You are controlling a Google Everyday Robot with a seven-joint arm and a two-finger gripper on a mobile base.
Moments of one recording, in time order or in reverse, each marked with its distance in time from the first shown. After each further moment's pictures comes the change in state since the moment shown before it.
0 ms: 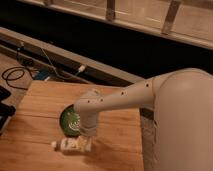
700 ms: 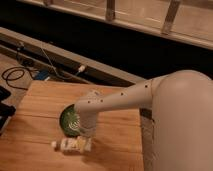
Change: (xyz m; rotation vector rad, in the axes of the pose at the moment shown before) arm -0.013 0.002 0.012 -0.031 -0.020 -0.062
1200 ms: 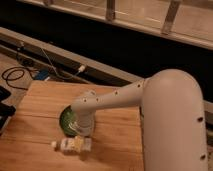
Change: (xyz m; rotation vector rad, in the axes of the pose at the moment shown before) arm -0.015 -0.004 0.022 -0.047 0.034 -0.037
